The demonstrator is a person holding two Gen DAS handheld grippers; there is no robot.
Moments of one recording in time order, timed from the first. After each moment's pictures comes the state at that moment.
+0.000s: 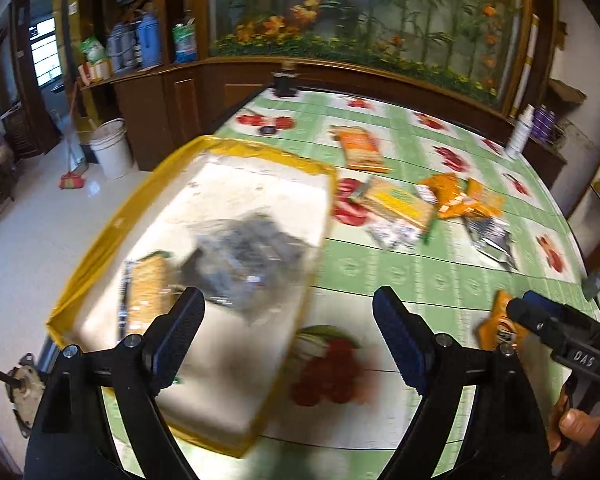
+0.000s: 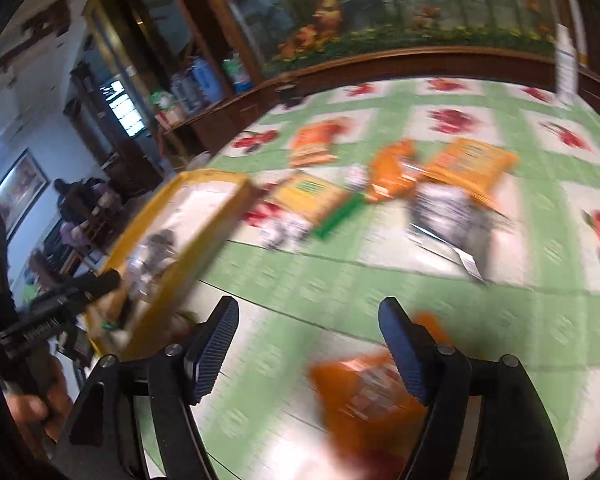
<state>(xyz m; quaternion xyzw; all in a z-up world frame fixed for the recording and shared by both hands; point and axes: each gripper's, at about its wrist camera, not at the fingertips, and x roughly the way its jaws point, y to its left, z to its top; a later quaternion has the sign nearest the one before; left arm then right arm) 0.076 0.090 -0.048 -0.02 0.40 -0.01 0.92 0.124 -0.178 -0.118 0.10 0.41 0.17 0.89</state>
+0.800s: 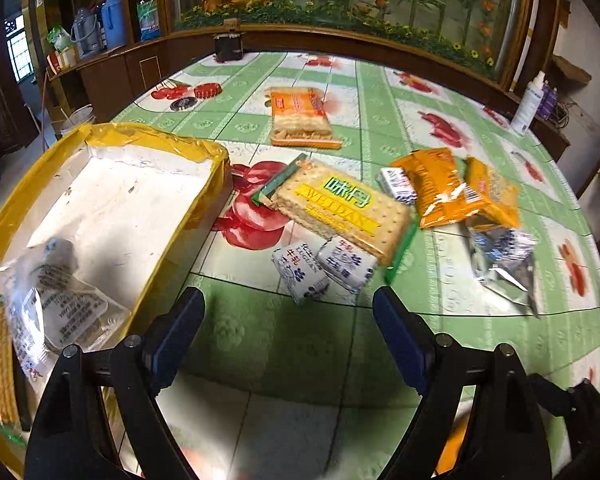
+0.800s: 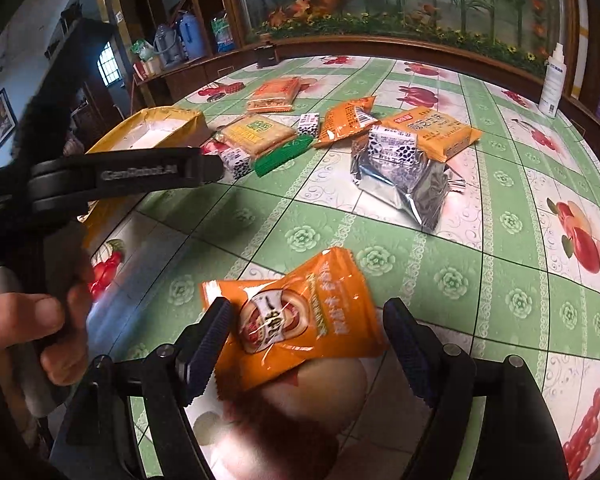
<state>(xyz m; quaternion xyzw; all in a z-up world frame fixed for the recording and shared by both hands) 0.170 0.011 -0.107 -0.02 0.45 -0.01 0.89 0.121 -0.165 -0.145 0.00 0.43 0.15 0.89</state>
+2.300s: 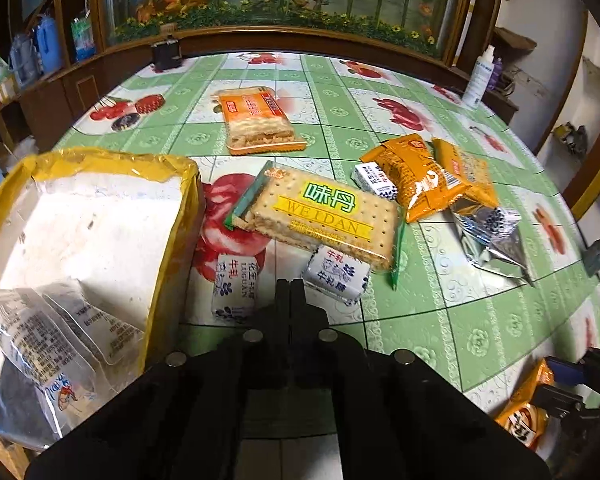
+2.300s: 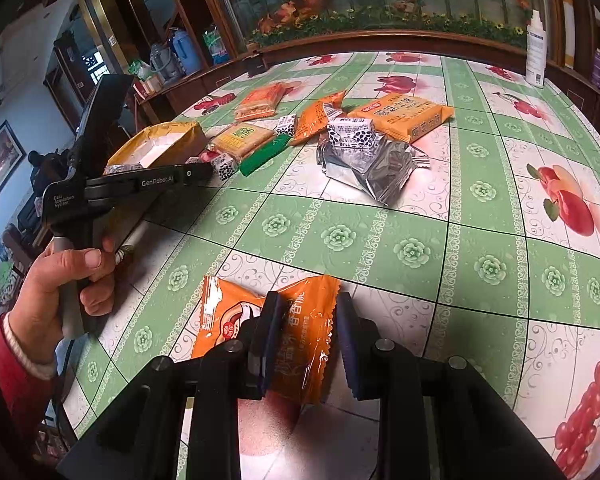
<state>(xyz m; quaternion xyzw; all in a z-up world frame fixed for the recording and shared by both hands) 0.185 0.027 -0.108 0.01 0.44 -0.14 0.89 0.102 -0.201 -0.139 0.05 0.43 0.16 0.88</state>
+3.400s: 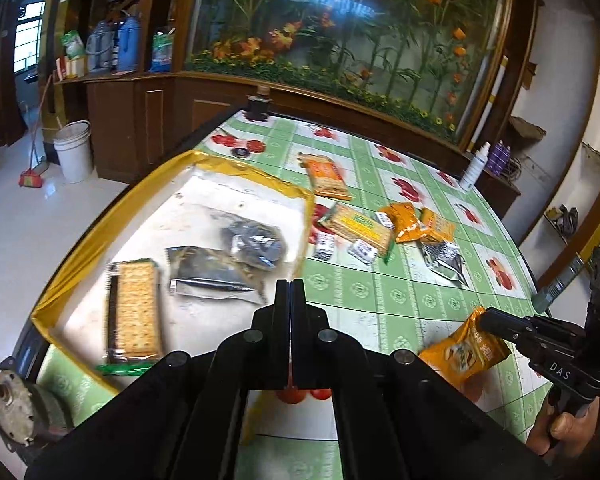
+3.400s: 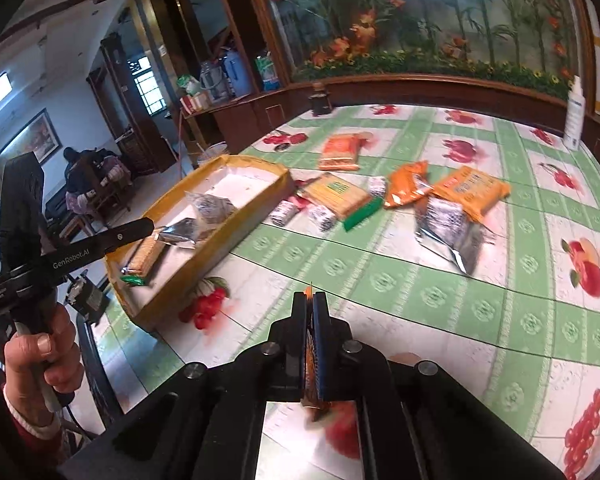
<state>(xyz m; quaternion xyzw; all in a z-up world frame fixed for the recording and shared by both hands) 0.048 0.138 -0.031 -0.09 0.35 -0.08 0.93 0.077 -0.135 -0.074 0.04 0.37 0.24 0.90</state>
